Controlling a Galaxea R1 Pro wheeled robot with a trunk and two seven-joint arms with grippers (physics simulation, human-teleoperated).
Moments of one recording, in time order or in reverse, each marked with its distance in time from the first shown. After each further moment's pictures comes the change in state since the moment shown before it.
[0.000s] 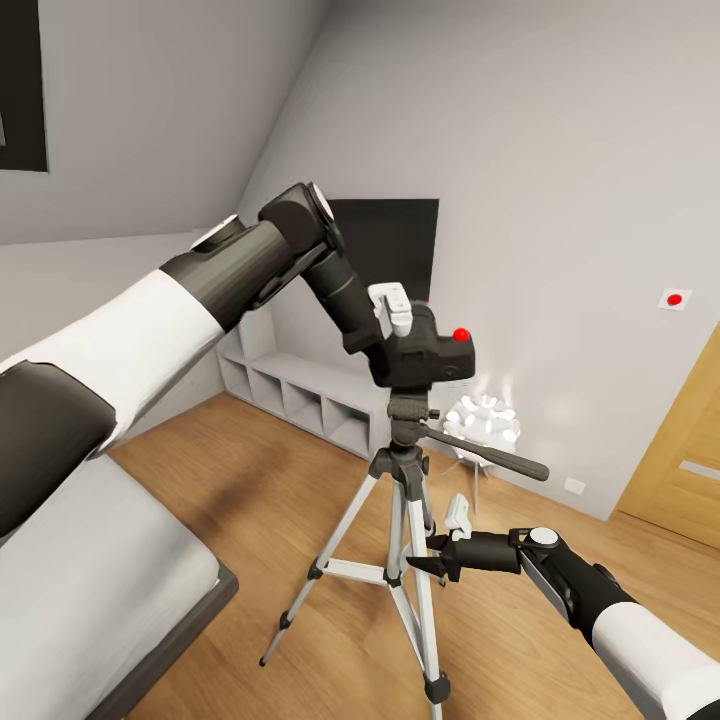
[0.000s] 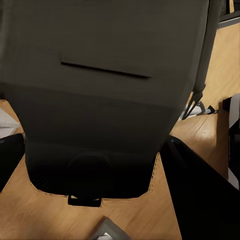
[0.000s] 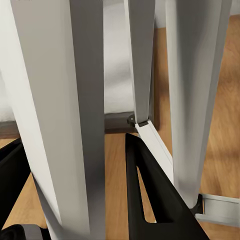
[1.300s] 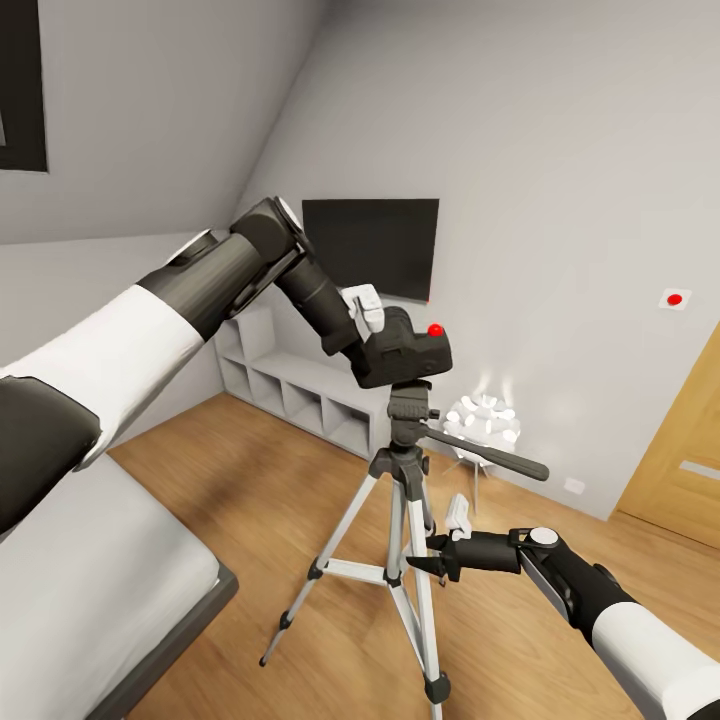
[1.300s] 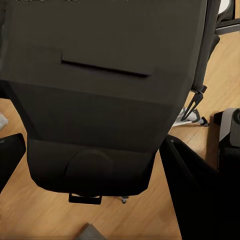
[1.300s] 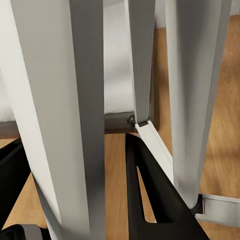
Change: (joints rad) left arm 0.050 0.068 0.063 -0.004 0.000 0.012 0.000; right arm 0.000 0.000 0.000 0.000 0.000 0.000 0.000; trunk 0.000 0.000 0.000
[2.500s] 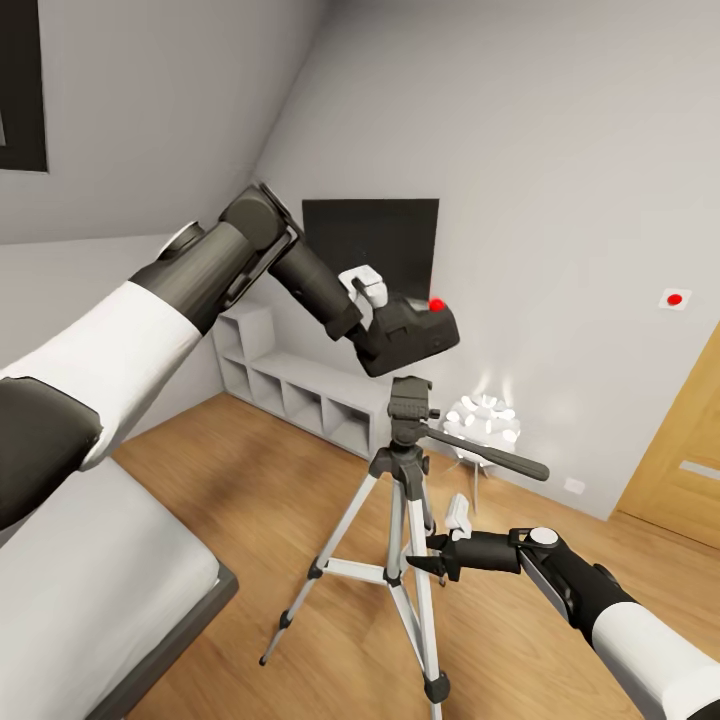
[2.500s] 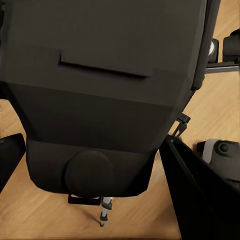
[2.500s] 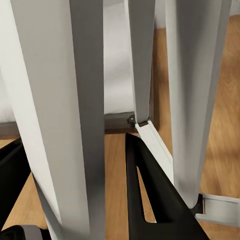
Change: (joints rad) left arm 0.003 -0.007 0.105 0.004 0.001 0.103 0.000; right arm 0.000 0.000 0.000 -0.001 -0.002 0.001 -0.002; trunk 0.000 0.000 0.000
